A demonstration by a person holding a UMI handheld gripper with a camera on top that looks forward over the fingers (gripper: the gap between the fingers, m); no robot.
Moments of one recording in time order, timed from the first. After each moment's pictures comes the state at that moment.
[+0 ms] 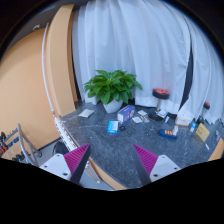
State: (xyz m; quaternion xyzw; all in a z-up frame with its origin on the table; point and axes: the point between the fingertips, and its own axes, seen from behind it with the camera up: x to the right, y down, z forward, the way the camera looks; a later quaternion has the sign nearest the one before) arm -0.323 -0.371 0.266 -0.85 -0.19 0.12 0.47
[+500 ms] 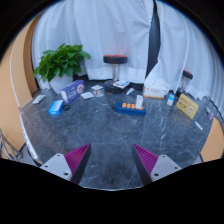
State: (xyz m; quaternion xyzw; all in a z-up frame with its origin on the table) arm -0.088 -0.225 0.080 -0.91 -0.09 0.03 0.41
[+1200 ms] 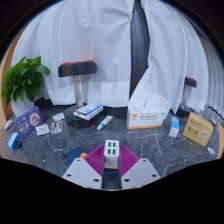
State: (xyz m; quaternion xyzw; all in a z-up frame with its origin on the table) arm -0.005 0.089 0.029 -0.85 -0.03 0.01 0.53
